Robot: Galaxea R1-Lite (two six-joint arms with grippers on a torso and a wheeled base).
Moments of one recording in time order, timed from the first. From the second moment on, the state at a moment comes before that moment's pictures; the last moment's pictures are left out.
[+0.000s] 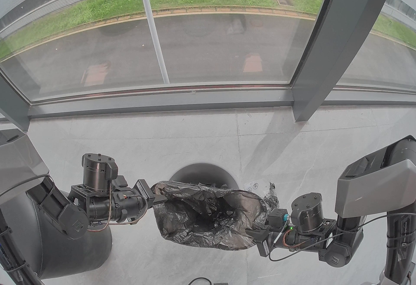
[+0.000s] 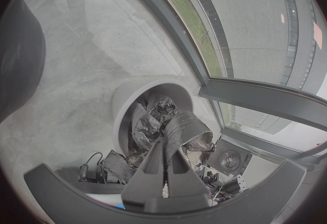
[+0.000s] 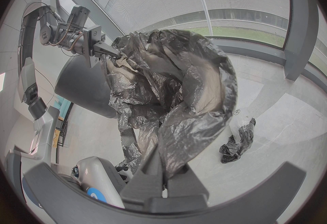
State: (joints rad) left arm -0.35 1.96 -0.53 -0.84 -0.36 -1.01; right arm 0.64 2.30 -0.36 -1.37 0.17 0.01
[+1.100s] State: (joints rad) left arm -0.36 1.99 -0.53 -0.81 -0.37 -1.01; right arm 0.64 2.33 -0.37 -1.35 0.08 0.01
